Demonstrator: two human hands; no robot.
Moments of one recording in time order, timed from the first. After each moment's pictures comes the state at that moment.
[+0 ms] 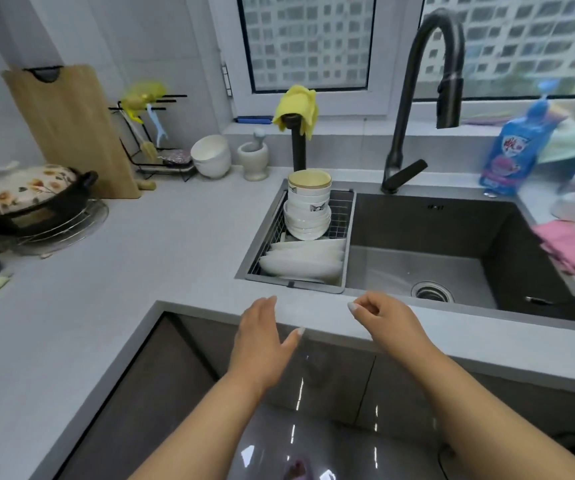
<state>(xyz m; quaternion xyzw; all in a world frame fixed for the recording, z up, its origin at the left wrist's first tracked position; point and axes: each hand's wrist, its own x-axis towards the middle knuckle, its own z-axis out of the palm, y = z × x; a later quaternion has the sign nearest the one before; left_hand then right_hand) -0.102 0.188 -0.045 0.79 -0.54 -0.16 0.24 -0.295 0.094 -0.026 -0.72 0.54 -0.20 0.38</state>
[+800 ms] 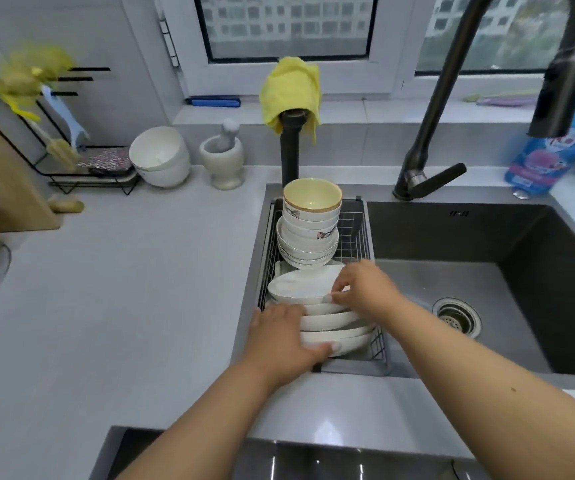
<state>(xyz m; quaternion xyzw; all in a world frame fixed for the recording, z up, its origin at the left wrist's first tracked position) 0.001 -0.007 -0.070 0.71 -0.67 -0.21 0.07 -0.158 -0.114 -0.058 -0.81 0.54 -0.06 0.23</state>
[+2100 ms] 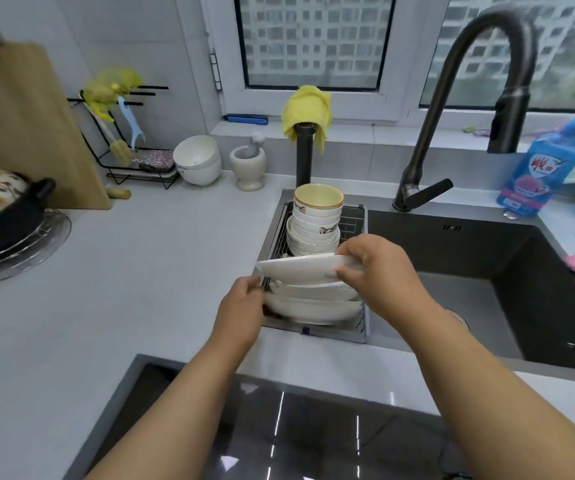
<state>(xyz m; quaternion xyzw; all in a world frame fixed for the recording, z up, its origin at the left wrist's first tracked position) -0.003 0.071 -0.003 0.73 -0.35 -0.37 0.45 -0.184 -0.004 0.060 -0.82 0.49 -0.24 0.18</state>
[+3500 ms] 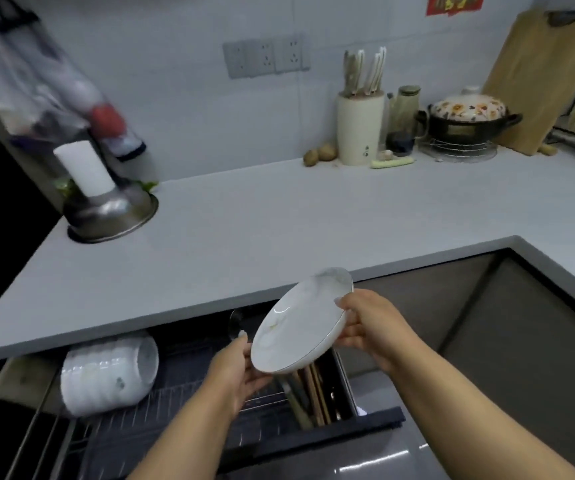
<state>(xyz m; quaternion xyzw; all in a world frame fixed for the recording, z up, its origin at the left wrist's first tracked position) -0.124 0.728 -0.037 0.60 0.31 -0.17 0.71 -0.116 0.520 0.010 -0.64 0.15 0.14 0.74</state>
